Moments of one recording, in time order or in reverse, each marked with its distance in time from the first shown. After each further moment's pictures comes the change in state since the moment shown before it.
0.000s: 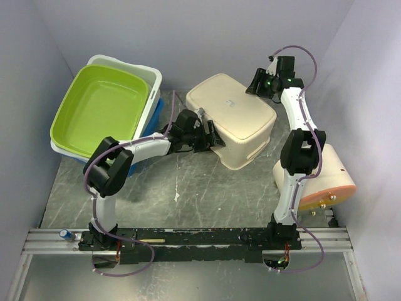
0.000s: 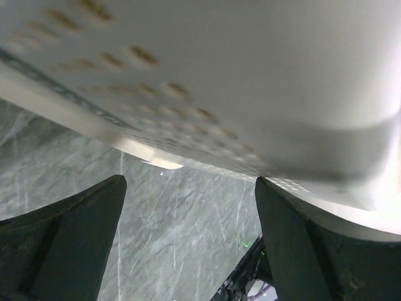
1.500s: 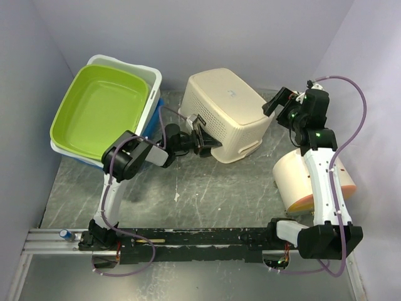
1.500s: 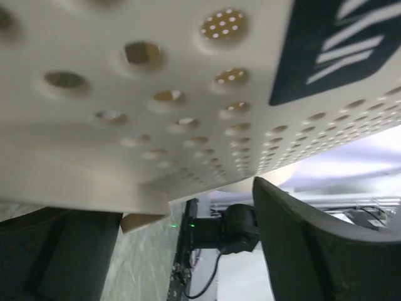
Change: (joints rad) left arm 0.110 0.312 -0.183 1.076 0.486 -0.476; right arm -0.031 -0.970 -0.795 0.114 0.212 0.264
